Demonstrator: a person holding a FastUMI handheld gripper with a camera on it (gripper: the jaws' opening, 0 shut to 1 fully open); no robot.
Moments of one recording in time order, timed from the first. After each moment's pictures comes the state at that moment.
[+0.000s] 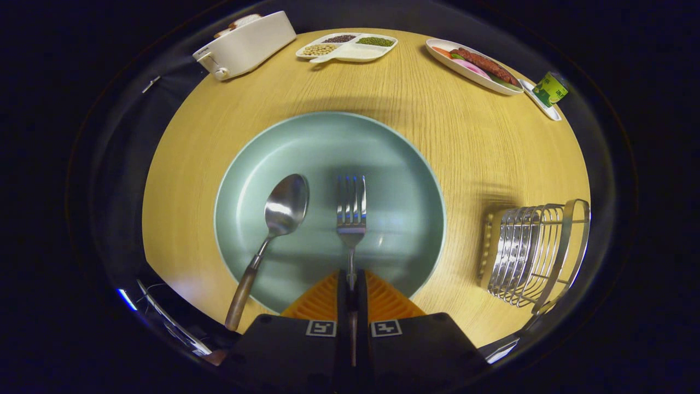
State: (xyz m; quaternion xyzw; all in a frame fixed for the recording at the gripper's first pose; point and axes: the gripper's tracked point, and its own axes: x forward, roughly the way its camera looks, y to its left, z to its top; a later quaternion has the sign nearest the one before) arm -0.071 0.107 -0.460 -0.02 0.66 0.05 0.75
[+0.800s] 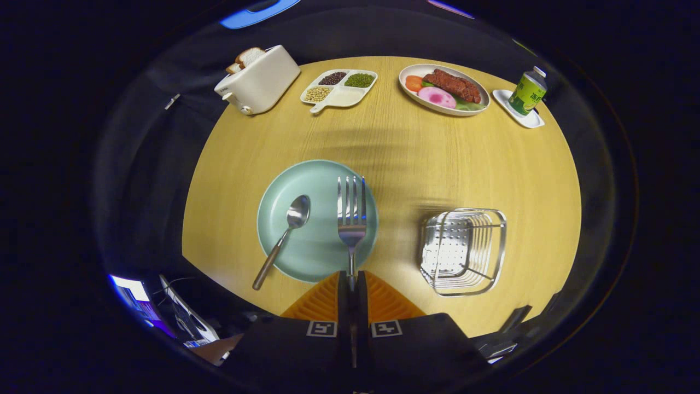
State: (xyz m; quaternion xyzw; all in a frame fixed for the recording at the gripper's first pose) arm -0.065 0.042 -0.336 0.01 0.64 0.10 0.76
